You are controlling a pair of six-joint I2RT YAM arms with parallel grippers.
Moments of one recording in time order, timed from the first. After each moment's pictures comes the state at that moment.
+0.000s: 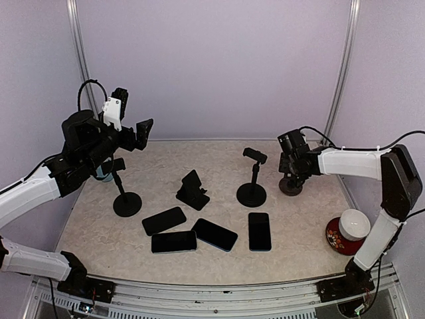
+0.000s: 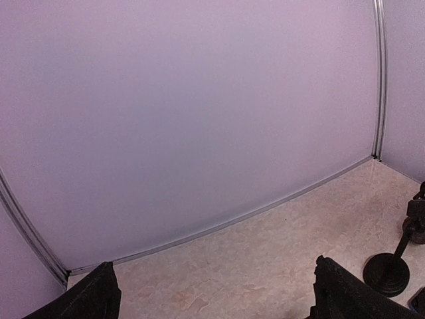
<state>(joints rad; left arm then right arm) -0.59 1.10 0.94 0.17 -0.25 0.17 0.51 1.70 1.13 -0.27 0.67 0.54</state>
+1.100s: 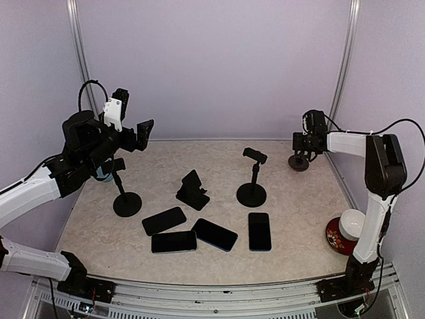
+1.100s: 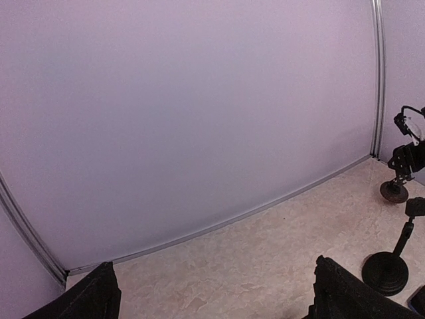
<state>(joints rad) -0.60 1.10 0.93 0.17 -0.25 0.17 0.16 1.95 1.44 -0.10 0.24 0.14</state>
